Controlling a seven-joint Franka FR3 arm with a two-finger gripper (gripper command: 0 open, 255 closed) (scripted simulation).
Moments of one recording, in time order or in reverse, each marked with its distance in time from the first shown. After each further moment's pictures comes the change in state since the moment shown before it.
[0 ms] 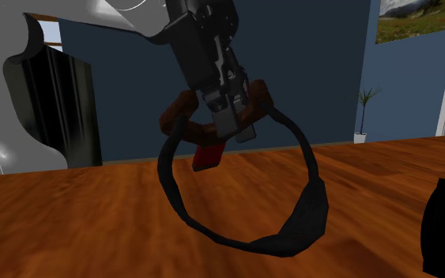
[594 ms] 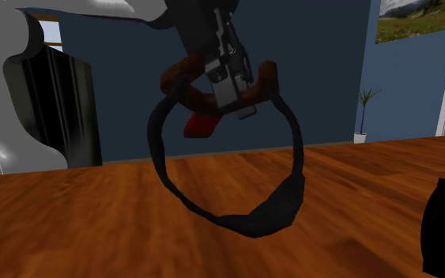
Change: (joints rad) arm 0.001 0.008 0.001 0.074 0.007 -0.066 -0.017
